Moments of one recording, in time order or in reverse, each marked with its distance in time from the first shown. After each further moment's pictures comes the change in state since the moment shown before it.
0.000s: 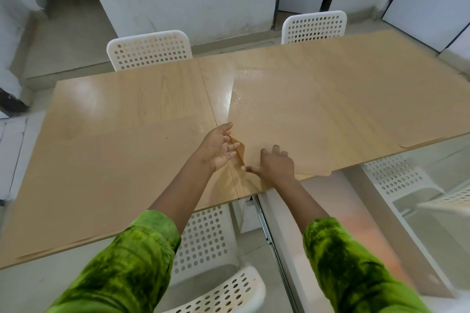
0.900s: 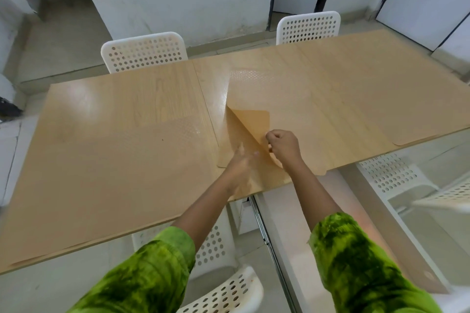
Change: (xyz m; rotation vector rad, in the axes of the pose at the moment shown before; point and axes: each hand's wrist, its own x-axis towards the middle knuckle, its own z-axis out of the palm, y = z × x) left_hand -0.011 -0.055 0.032 0.445 -0.110 0.102; right_hand 0.009 0.014 -0.044 0.950 0.127 0.169
